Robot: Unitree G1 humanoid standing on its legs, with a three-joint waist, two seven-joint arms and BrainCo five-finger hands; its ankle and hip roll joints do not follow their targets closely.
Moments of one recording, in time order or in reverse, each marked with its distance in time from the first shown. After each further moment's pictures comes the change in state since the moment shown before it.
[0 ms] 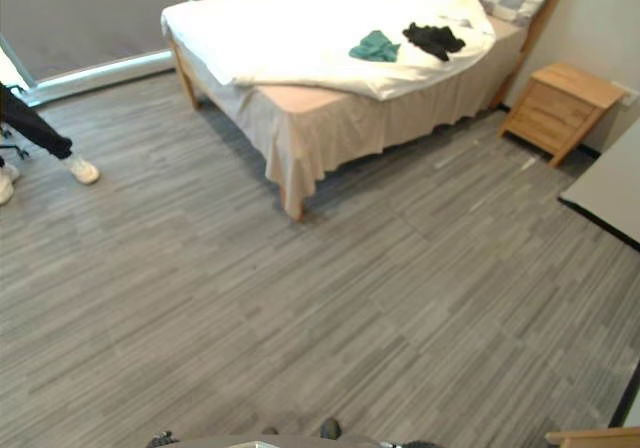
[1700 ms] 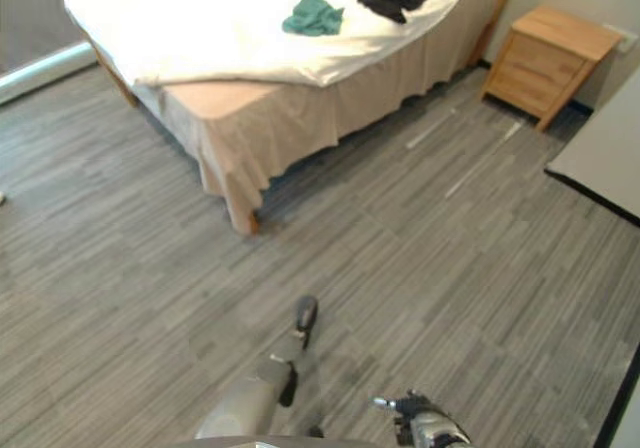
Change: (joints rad) left arm 0.026 -0.017 -0.019 0.021 -0.001 0.019 -0.012; right arm -0.083 -0.019 0.073 0.008 0.029 -0.050 -0.022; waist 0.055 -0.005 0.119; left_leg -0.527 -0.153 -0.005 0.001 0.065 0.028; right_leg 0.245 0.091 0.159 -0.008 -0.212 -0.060
